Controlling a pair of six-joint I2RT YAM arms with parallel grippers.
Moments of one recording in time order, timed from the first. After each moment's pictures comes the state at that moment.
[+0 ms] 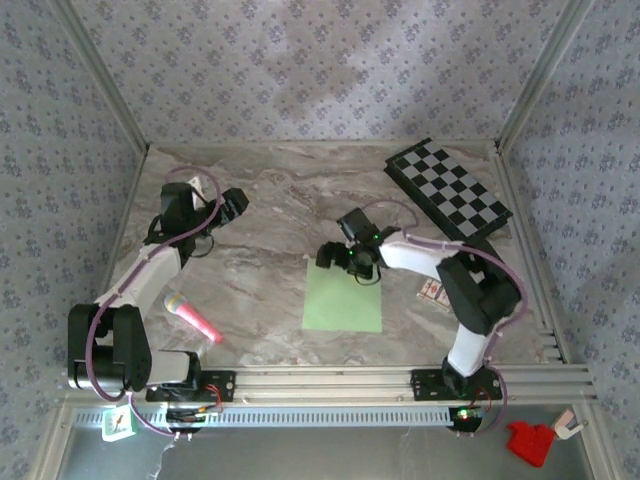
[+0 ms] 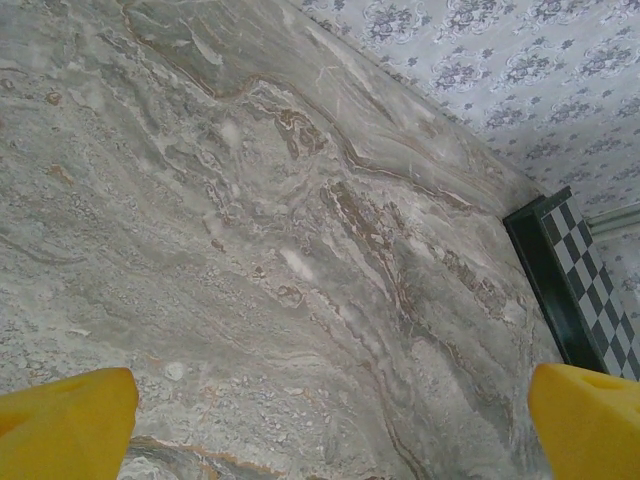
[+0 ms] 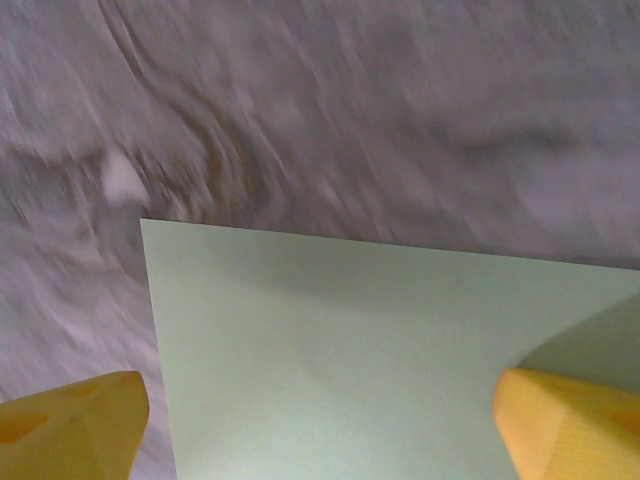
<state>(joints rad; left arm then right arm) -0.09 1.32 0.83 -0.06 0.33 -0.63 0.65 1.80 1.07 -0.35 -0.17 0.82</state>
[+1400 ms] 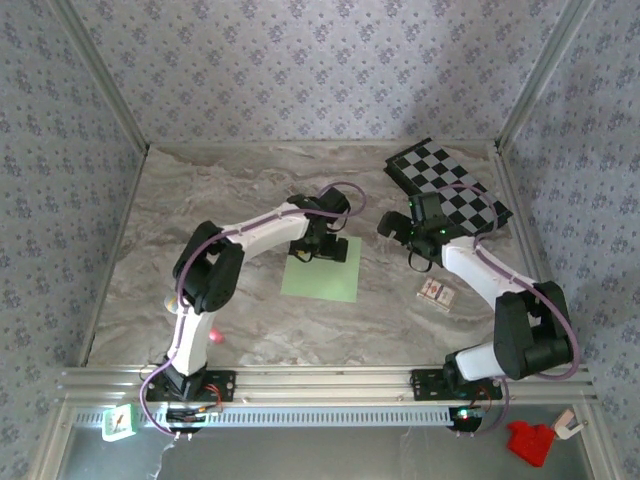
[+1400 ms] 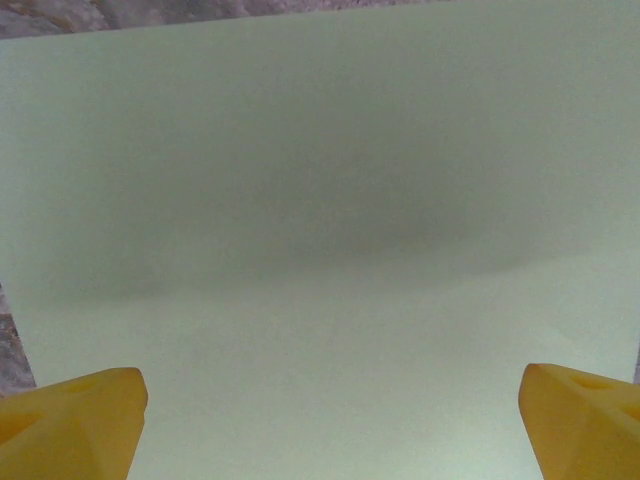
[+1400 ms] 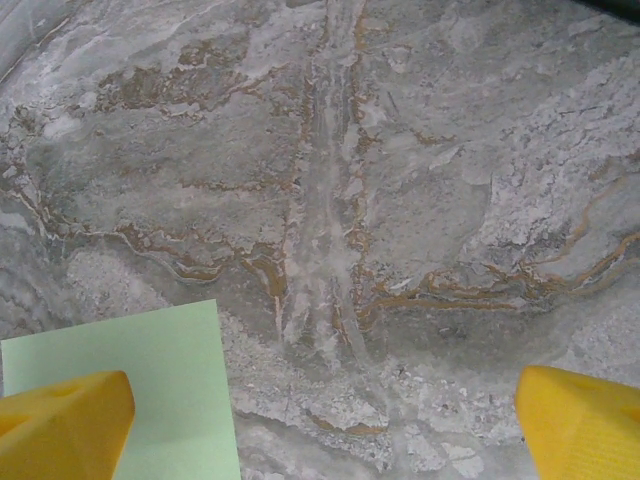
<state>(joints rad) -0.79 2.08 1.64 -0.91 -0.05 -0.57 0.29 1.40 0.85 -0.34 0.01 0.69</state>
